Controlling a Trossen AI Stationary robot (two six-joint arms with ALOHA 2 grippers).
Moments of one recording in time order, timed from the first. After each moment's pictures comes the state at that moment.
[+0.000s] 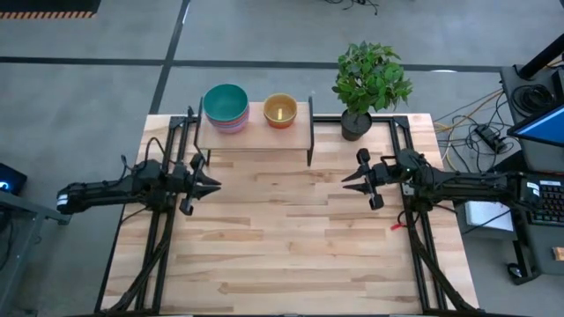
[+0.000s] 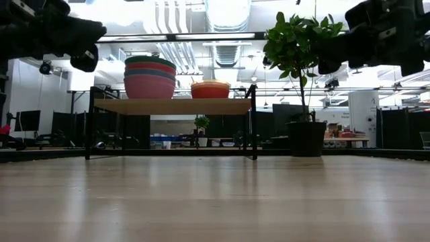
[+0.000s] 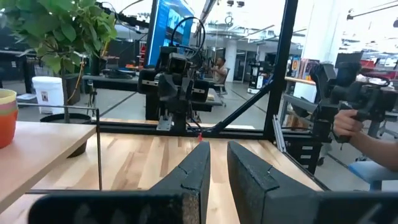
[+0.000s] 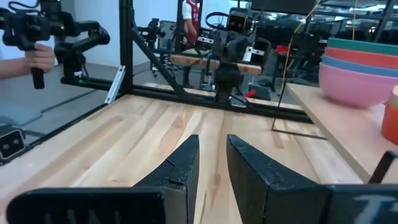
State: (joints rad) left arm 0.13 0.15 0.11 0.16 0.23 -0.11; right arm -0.33 0.71 0.16 0.56 -0.55 -0.13
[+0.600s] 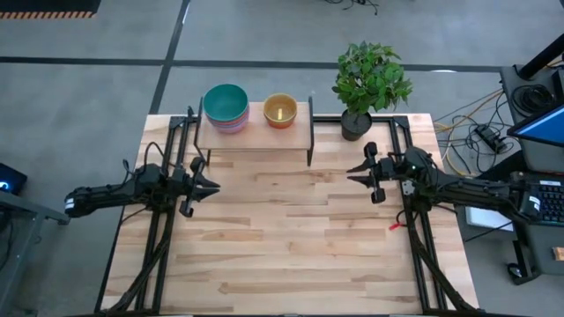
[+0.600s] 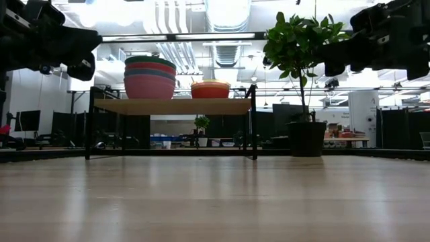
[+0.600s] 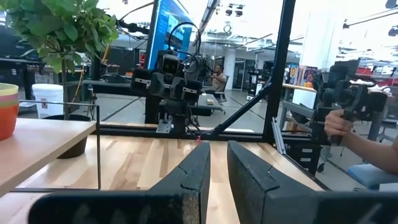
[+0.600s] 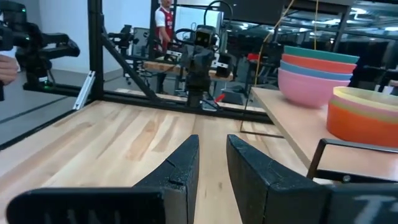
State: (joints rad) left arm 0.13 0.00 0.01 0.16 0.23 -0.12; right arm -0.46 0.60 0.11 0.56 -0.57 -0.12
